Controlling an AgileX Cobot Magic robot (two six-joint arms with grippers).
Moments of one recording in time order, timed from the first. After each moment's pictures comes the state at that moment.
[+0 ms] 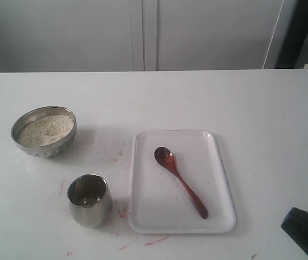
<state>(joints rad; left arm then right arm) -0.05 0.00 -0.02 -0.26 0.38 0.39 0.71 0.01 -0.01 -0.85 -0.03 0.92</state>
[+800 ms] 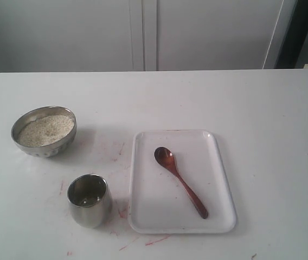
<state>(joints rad) -0.05 0.00 -0.02 -0.26 0.38 0.39 0.19 0.01 -0.01 -0.85 -0.03 0.92</state>
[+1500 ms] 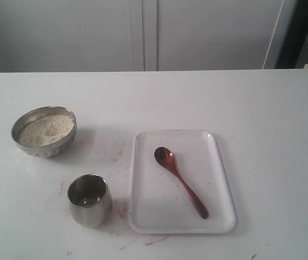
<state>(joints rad) -0.05 0.00 -0.02 -0.26 0.38 0.39 -0.10 0.01 -0.01 -0.85 0.05 0.92</state>
